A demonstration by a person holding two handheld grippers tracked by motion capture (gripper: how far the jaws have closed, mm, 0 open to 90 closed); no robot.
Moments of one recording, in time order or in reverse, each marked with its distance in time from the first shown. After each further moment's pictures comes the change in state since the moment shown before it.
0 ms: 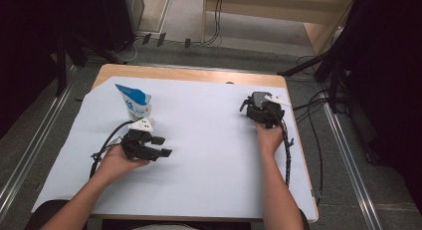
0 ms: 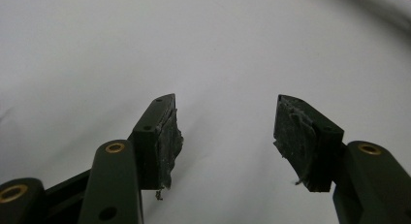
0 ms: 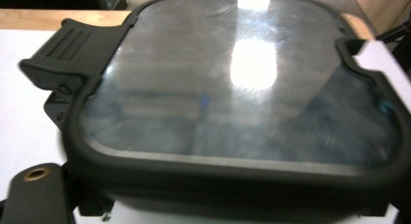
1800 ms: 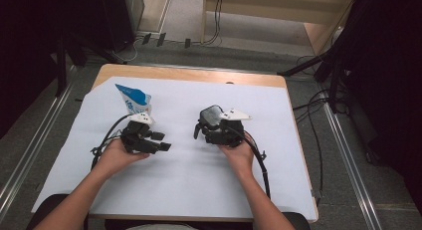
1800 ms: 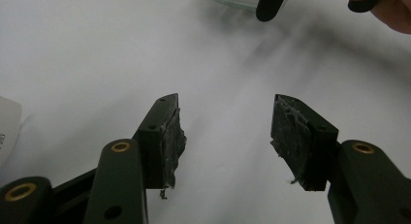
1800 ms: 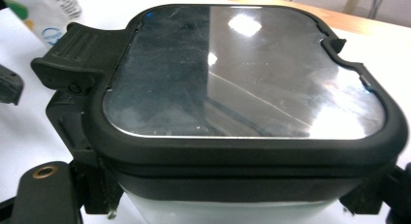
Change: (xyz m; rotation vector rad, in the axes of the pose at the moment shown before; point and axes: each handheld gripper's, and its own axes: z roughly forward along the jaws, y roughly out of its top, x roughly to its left) left arm 0.016 0.010 0.000 0.014 -0.024 -0.045; right arm 0.132 -0.023 -0.063 0.041 0.445 -0.264
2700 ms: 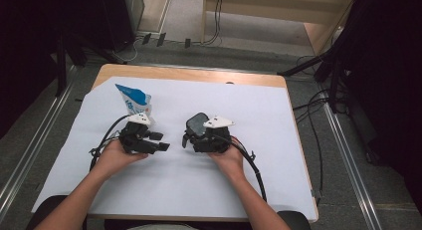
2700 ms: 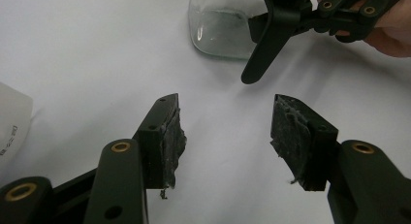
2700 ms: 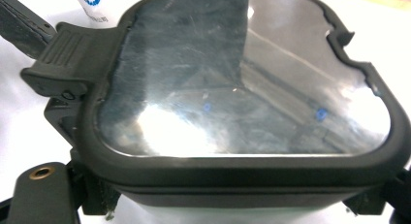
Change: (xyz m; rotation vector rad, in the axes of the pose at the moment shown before) left arm 0.001 -0.002 -0.001 -0.005 0.006 0.010; right arm 0.025 -0.015 0.023 0.049 0.080 -0.082
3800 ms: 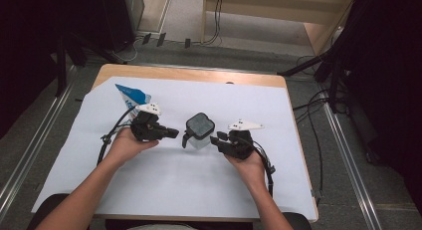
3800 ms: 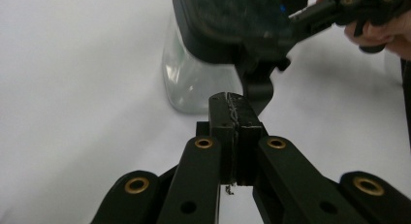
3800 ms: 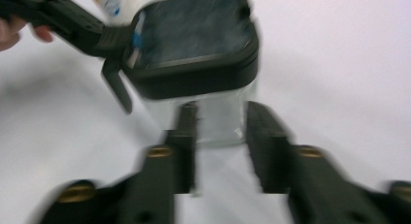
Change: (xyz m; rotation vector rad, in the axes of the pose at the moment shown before) left arm 0.004 0.034 0.019 -0.008 -0.075 0.077; right arm -0.021 -0.011 -0.064 0.028 0.079 0.139
